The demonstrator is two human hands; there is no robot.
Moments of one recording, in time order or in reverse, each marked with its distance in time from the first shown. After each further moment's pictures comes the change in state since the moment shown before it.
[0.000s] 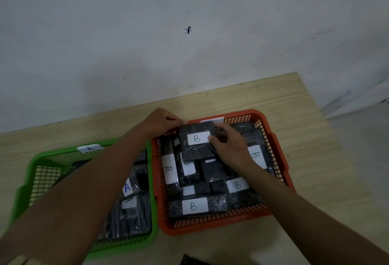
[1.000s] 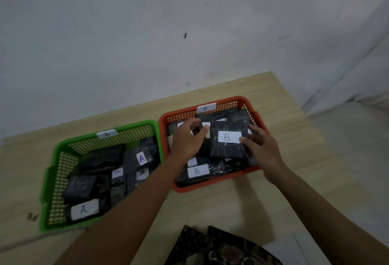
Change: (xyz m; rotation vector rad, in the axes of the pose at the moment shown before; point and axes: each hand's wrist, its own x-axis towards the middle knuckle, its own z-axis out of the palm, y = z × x) left_hand -0.149 0.060 0.094 -0.223 0.360 0.099; right_hand -0.134 0.023 -0.048 0.384 0.271 0.139
